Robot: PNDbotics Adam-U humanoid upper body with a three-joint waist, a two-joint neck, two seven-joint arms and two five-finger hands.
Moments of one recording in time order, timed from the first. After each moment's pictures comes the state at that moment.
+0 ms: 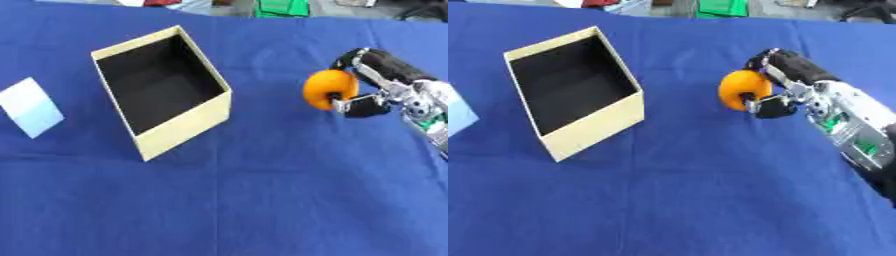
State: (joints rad) left arm -0.31 0.24 0.10 -1.98 -0.16 -0.08 0.47; right arm -0.51 -0.90 0.31 -1.72 0.47 0.28 0.16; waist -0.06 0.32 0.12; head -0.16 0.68
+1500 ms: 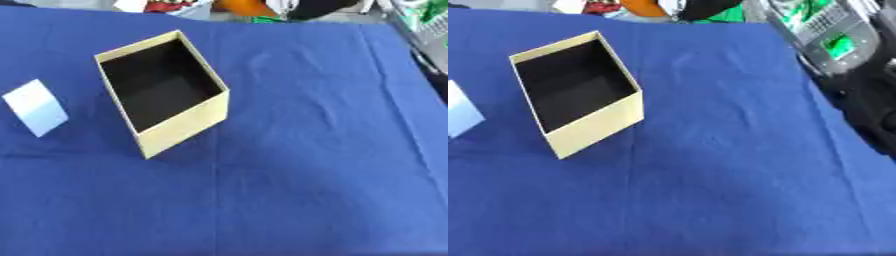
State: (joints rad) left arm -0.30 0.24 0.08 -1.98 -0.14 -0.07 0.45; right arm -1.01 -0.68 0.38 -1.74 0.34 0.27 0.39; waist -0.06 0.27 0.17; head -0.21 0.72
